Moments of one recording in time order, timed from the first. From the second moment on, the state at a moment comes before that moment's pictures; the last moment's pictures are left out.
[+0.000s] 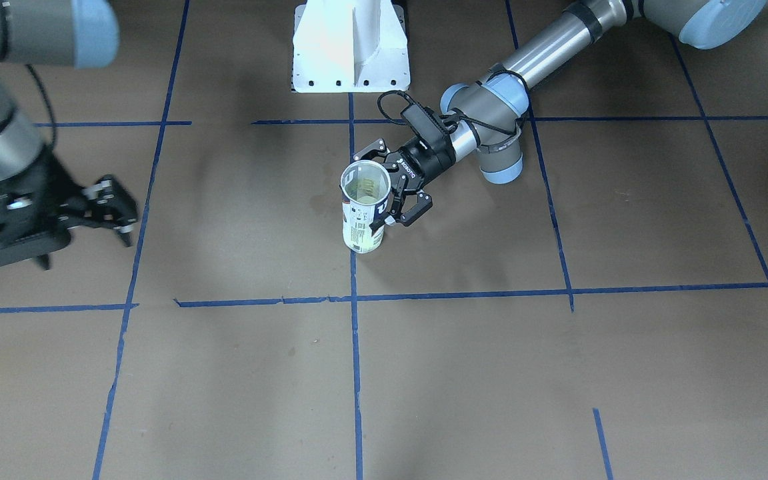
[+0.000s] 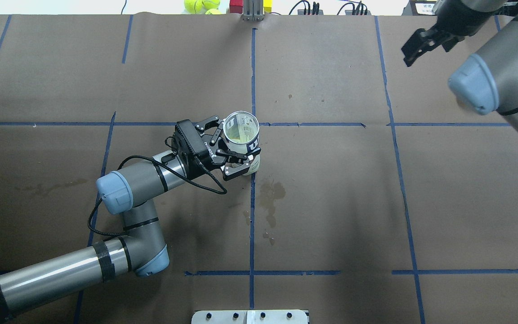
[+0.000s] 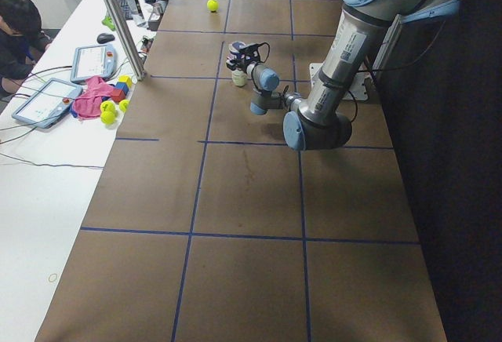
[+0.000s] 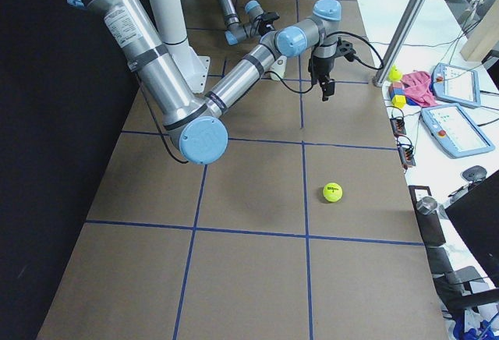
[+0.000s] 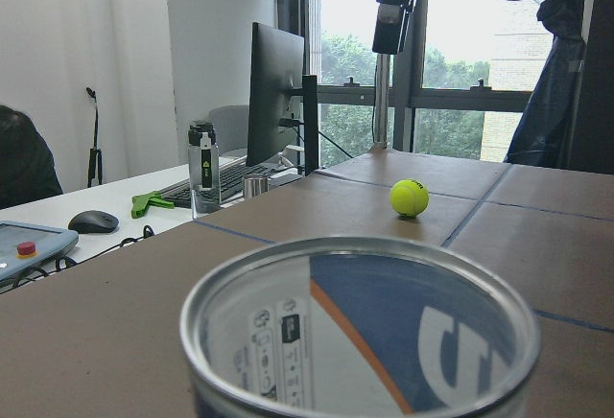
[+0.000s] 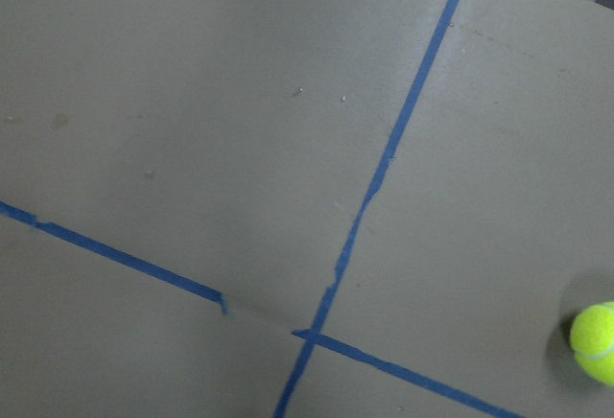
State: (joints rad) left arm -0.43 -2.21 -1.17 -3.34 -1.40 -0.34; right arm 1.14 -1.06 1.75 -1.76 2.17 0.24
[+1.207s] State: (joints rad) left arm -0.43 -2.21 -1.17 -3.35 -1.40 -0.34; right arm 1.23 -1.24 1.18 -1.04 2.20 -0.01
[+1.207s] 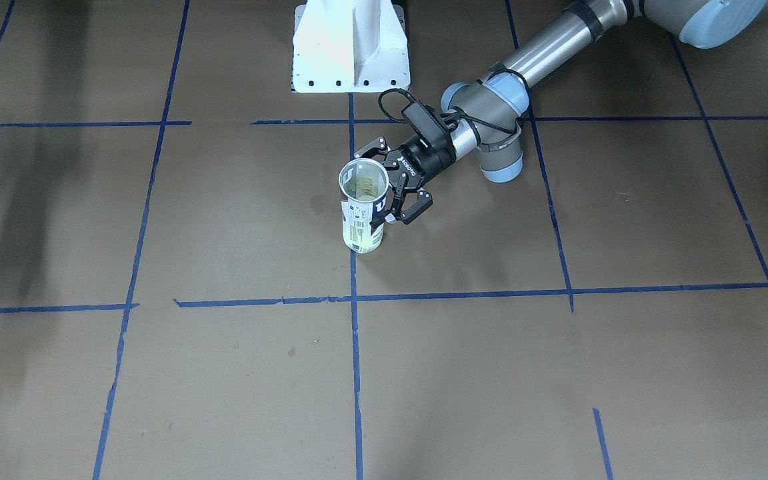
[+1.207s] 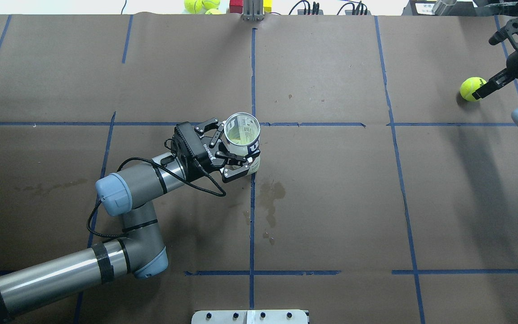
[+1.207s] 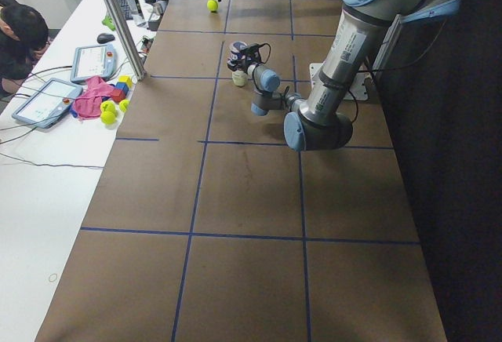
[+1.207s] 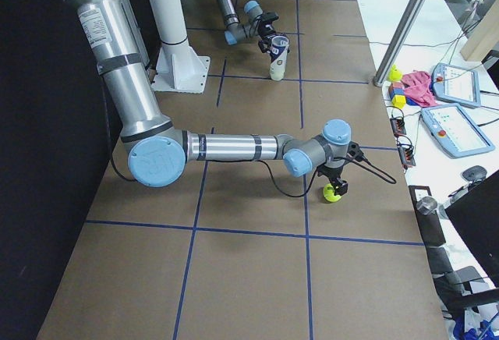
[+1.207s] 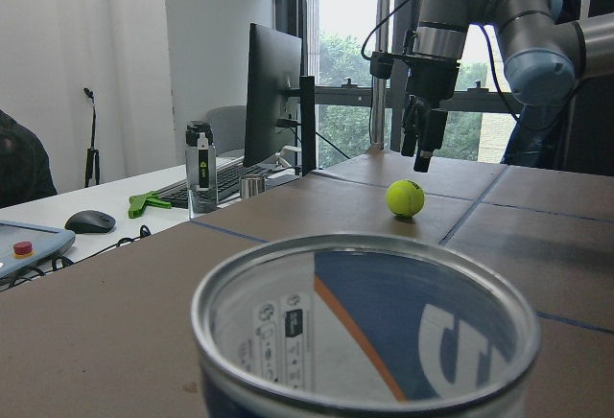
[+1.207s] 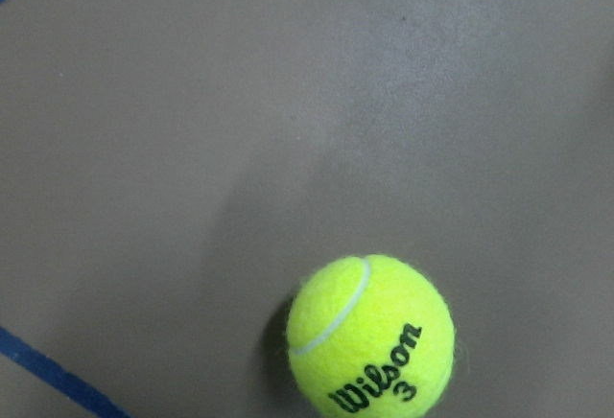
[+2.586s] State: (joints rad) left arm -0.42 -2.20 -1.17 -3.35 -1.40 -0.34; right arm 1.18 -1.17 1.05 -1.03 2.09 -0.01
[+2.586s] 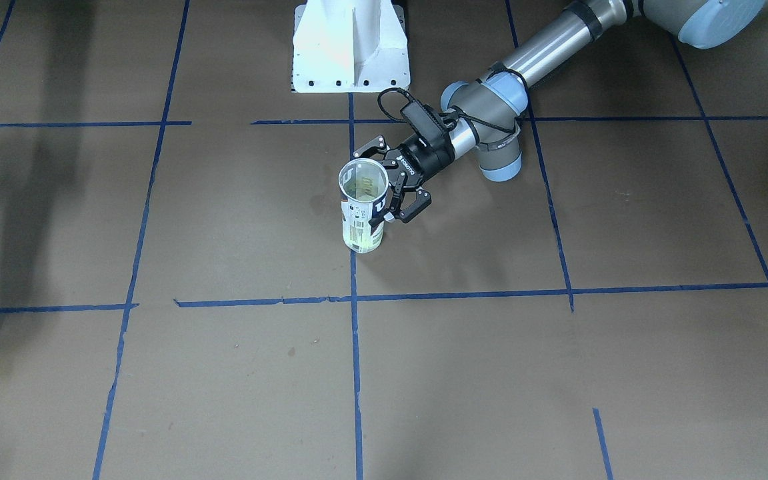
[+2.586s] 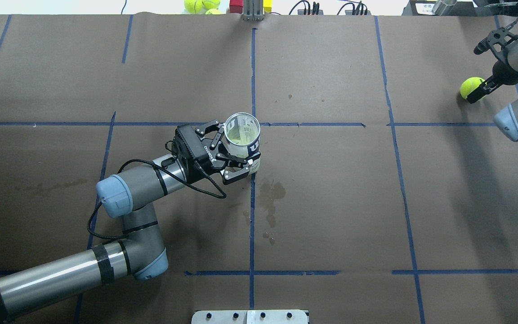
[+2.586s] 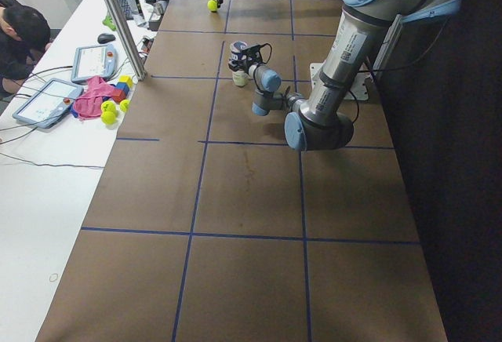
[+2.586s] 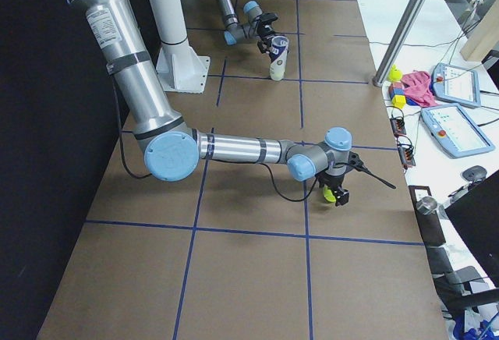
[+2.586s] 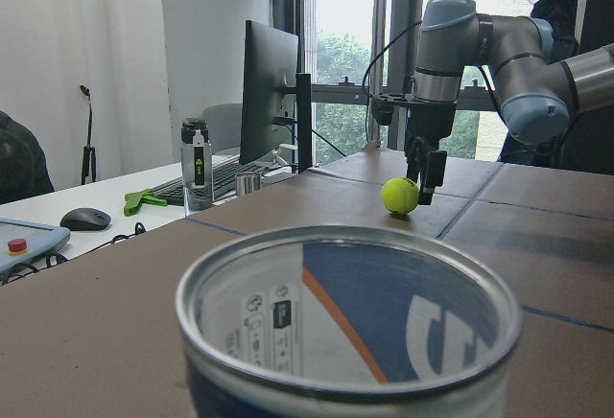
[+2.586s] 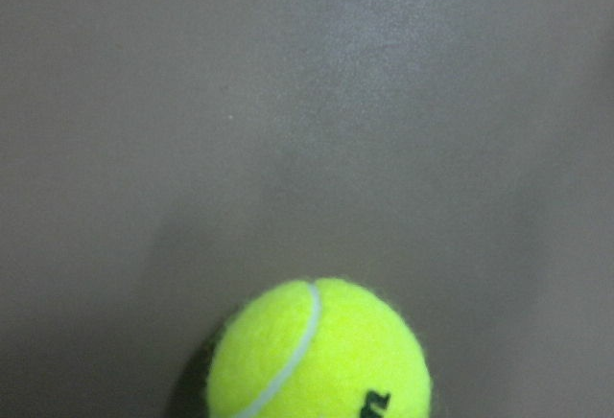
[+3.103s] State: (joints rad) left arm -0.42 -2.20 -1.17 -3.35 -1.40 -0.34; right arm 1.18 -1.15 1.04 -1.03 2.09 0.00
